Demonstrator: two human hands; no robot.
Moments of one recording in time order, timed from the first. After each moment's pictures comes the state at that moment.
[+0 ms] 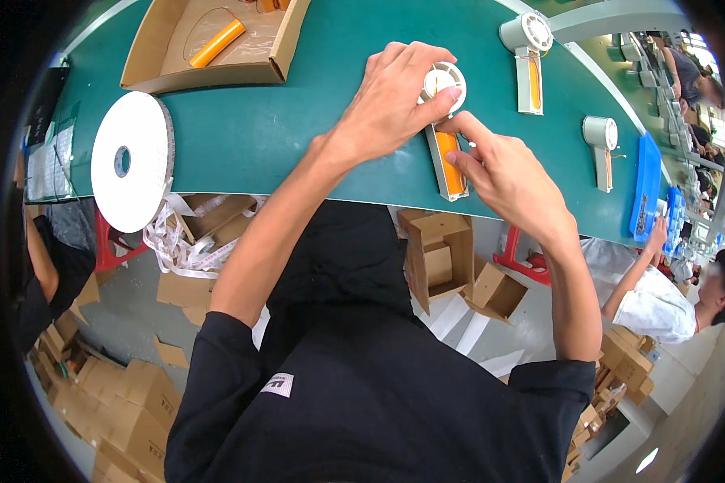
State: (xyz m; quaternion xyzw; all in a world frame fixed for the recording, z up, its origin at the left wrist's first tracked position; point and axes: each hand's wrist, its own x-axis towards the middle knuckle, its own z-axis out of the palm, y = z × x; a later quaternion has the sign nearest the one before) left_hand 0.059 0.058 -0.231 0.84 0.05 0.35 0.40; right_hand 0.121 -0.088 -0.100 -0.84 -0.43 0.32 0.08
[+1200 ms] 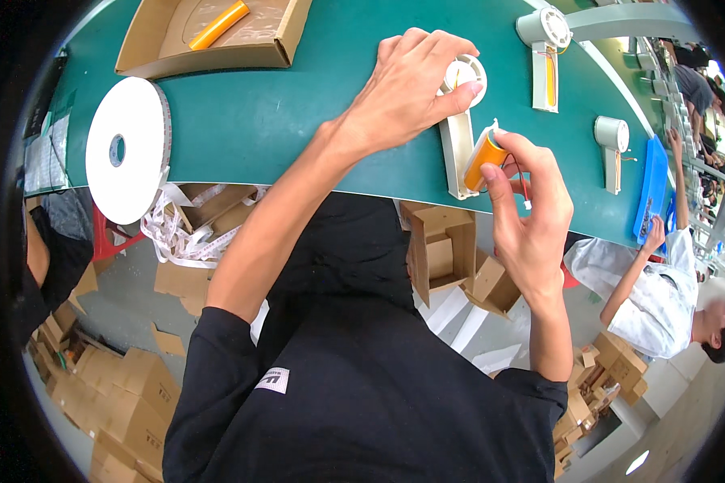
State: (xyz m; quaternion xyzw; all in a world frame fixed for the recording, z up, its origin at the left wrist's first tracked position) left_hand 0.061 0.056 -0.229 0.85 0.05 0.34 0.39; right_hand 0.086 -0.129 -0.126 -0.83 -0.44 0.06 0.35
